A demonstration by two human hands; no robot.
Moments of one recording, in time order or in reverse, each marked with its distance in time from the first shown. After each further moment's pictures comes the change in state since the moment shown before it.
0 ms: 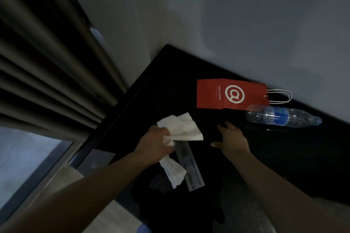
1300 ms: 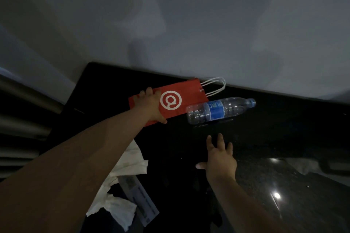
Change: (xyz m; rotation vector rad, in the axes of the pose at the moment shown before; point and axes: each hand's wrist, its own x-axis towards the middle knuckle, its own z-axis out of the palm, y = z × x) left_hand 0.208 0.169 0.051 0.762 -0.215 0.137; right_hand -0.028 0.106 0.006 0.133 -0.021 0.348
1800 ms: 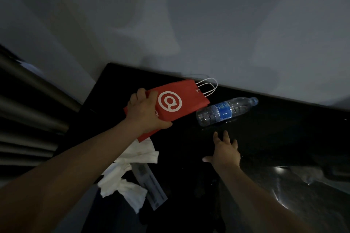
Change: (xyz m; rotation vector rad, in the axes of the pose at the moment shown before) left_hand -0.110 -0.025 -0.011 -0.287 0.272 -0.039; right_hand -0.007 -0.001 -0.005 0.023 0.030 -0.021
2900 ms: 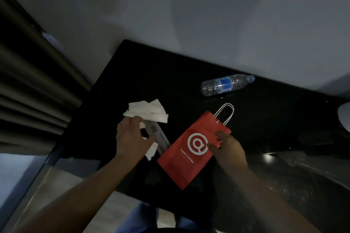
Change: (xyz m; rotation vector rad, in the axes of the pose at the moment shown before) left_hand -0.189 -0.063 0.078 -0.265 0.336 -0.130; right_hand -0.131 0.018 0.033 0.384 0.211 -0.171
